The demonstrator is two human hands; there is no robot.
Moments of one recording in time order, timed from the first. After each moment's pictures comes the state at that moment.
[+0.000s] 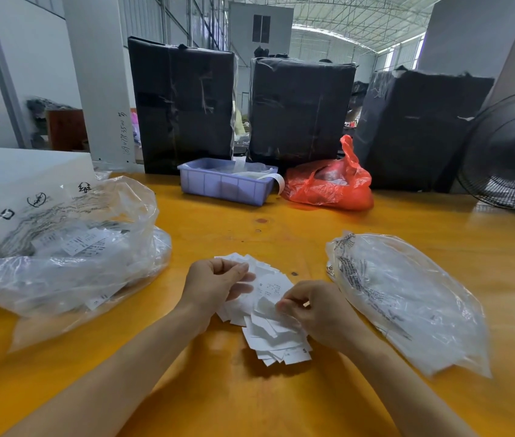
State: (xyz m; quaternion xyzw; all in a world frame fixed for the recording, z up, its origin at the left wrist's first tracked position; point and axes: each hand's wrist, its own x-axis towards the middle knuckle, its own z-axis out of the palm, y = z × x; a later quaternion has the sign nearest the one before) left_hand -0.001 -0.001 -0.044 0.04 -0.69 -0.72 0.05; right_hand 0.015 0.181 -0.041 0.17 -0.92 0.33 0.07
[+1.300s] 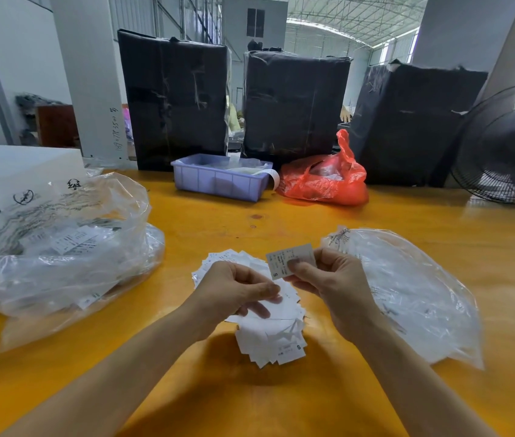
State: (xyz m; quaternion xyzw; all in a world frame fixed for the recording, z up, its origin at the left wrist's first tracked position) left_hand 0.017 0.012 -0.029 -0.08 -0.75 -0.65 -0.09; right_hand 0.021 0.184 -0.020 0.08 -0.70 0.70 0.09
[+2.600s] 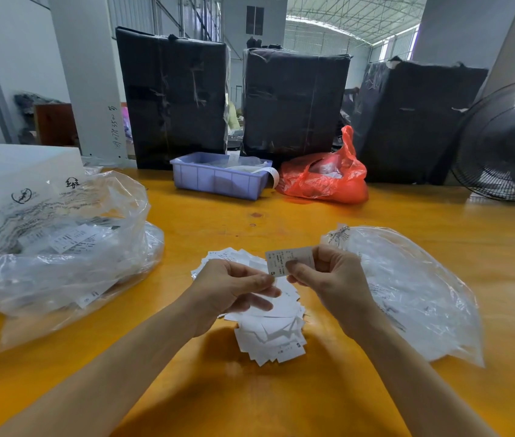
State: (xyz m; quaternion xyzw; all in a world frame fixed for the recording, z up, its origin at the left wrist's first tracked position) left_hand 0.017 0.009 -0.025 -0.05 -0.71 -0.69 -0.11; right_hand 0.021 0.186 -0.021 0.12 -0.77 0.61 0.14
